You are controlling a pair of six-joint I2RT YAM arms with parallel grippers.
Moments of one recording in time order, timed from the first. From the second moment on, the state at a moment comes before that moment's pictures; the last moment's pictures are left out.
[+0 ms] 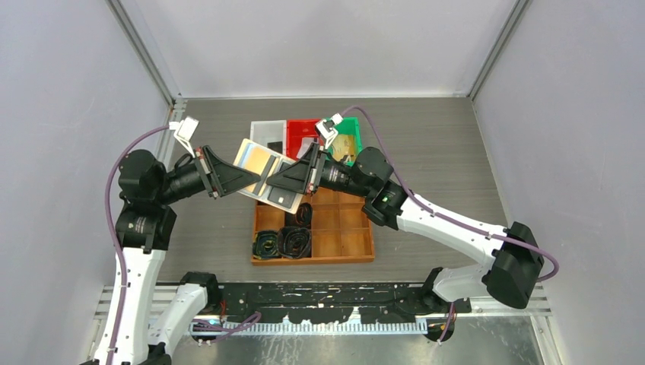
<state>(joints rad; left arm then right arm) -0.09 0.75 1.05 -0.32 1.02 -0.85 0.93 1.31 1.01 0.52 -0.44 1.27</state>
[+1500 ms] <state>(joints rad) -0.09 0.74 1.05 -0.31 1.05 -0.87 0.94 1.25 0.91 0.55 -0.40 1.26</state>
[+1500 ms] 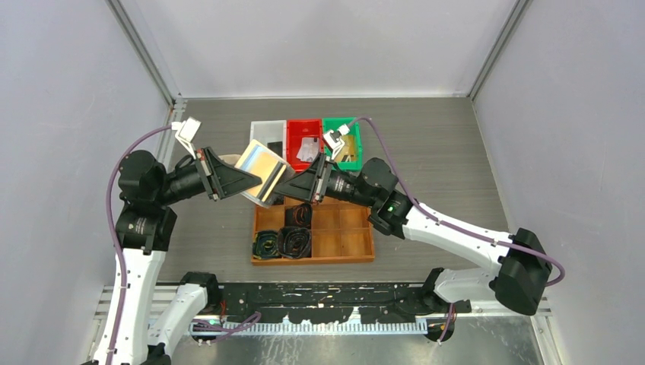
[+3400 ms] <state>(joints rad) -0.12 0.76 1.06 -0.34 1.08 -0.89 0.97 1.19 0.87 0.61 -0.36 1.21</state>
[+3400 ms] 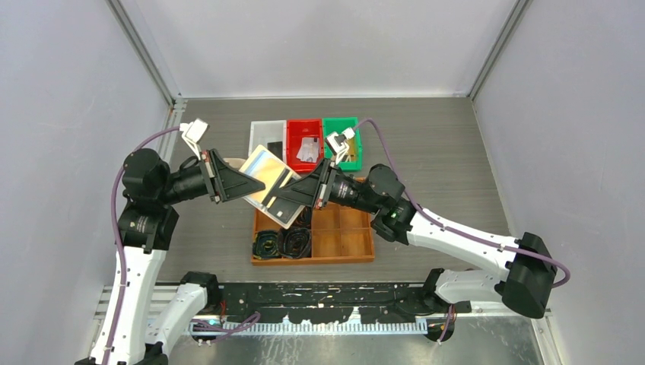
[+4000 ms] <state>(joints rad) -0.10 0.75 1.06 -0.33 1.03 -0.89 0.96 1.17 0.82 0.62 -0.36 1.21</state>
